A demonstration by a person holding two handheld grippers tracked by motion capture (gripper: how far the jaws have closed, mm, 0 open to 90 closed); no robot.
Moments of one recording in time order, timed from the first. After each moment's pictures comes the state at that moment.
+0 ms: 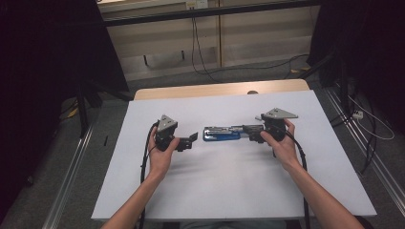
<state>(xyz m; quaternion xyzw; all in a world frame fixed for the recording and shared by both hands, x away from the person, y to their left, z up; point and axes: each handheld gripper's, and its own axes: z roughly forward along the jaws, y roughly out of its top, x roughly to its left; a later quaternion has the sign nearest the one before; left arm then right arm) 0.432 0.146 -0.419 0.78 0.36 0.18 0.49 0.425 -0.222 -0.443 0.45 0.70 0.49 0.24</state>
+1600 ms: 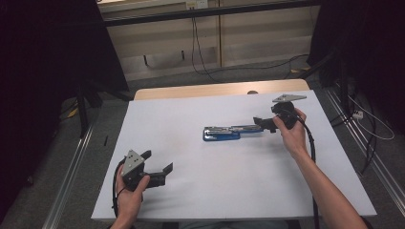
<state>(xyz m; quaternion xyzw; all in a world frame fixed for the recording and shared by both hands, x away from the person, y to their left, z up) 0.325 0.223 -0.419 0.75 0.38 0.21 0.50 0.457 -0.259 -0.415 0.47 0.75 0.42 0.20</state>
